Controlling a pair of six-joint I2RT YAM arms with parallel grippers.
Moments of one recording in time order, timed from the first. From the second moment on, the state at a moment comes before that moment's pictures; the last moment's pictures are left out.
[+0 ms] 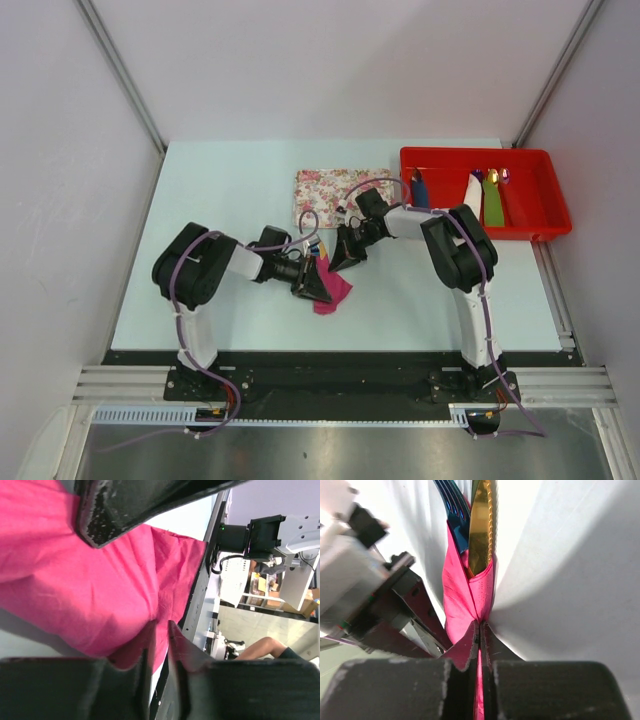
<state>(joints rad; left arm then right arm) -0.43 1.95 0.74 0.27 1.12 -0.54 0.51 2.18 1.40 -0.37 -0.81 0.42</state>
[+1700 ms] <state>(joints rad) -0.01 1.11 0.80 0.10 1.07 -0.24 0.51 1.86 1.48 -0.13 -1.02 0.48</state>
